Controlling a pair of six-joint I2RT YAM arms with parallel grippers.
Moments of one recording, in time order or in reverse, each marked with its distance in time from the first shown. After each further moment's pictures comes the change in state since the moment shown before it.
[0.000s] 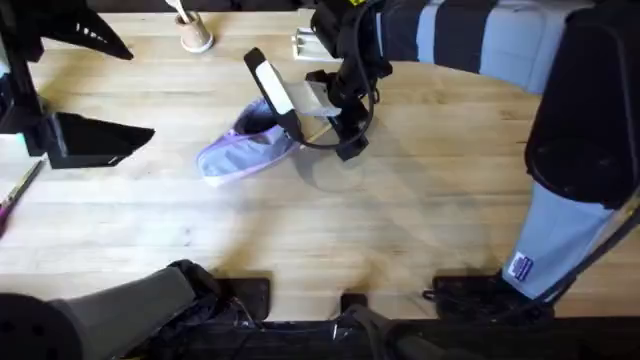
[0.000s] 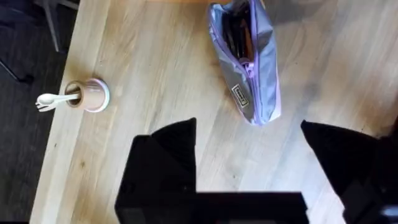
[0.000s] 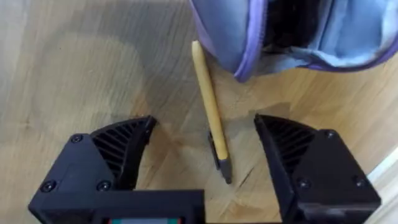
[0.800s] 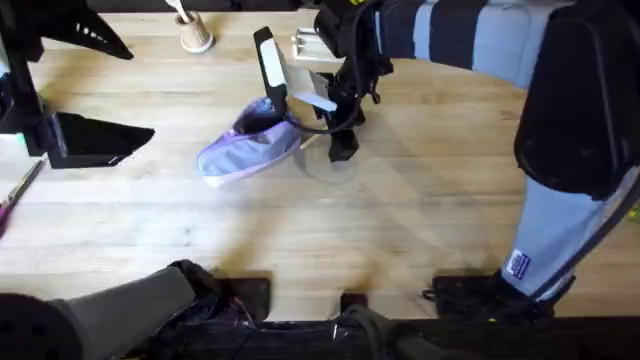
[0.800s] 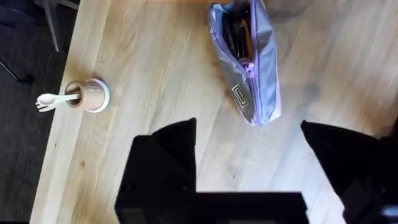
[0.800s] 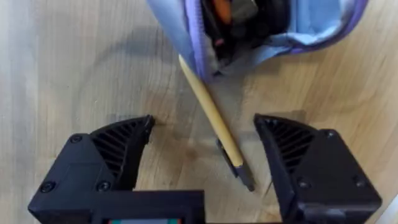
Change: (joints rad) left arm 0.000 0.000 0.000 0.000 0.000 0.000; right arm -0.019 0.039 0.029 -0.024 -0.086 0.245
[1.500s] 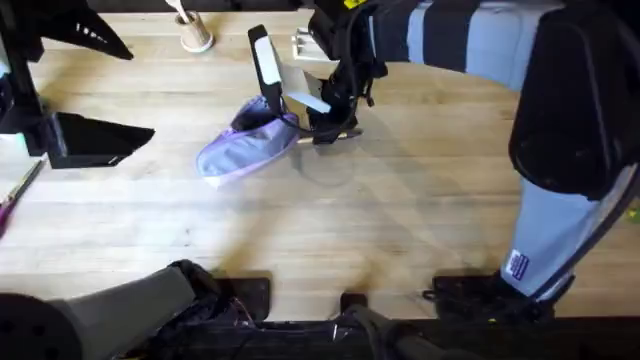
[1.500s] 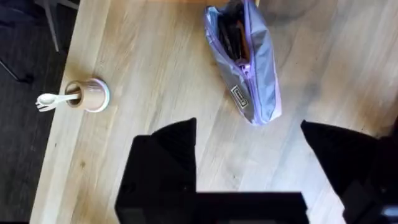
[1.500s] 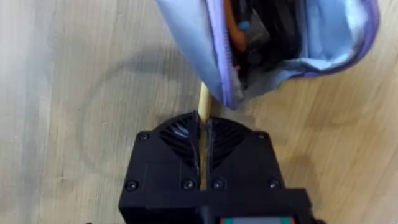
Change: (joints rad) left arm 0.000 0.000 0.000 0.000 0.000 0.000; right arm 0.016 0.011 0.001 0.018 -0.058 -0.001
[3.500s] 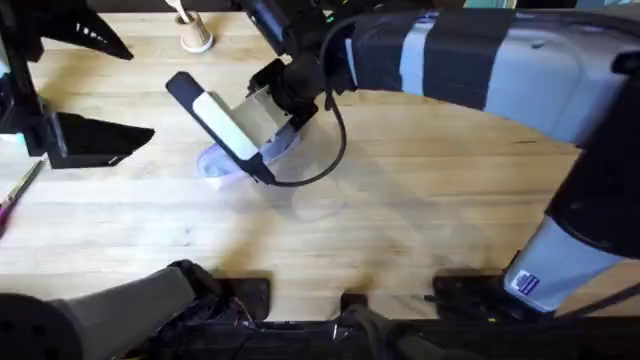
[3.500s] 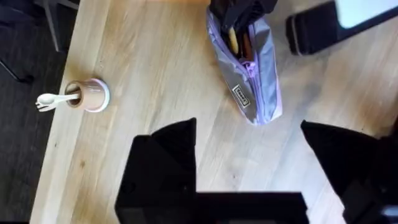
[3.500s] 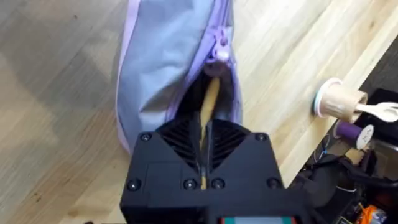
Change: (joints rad) left arm 0.000 0.000 0.000 0.000 0.000 0.000; right arm 0.209 -0.154 -0.053 0.337 0.154 -0.390
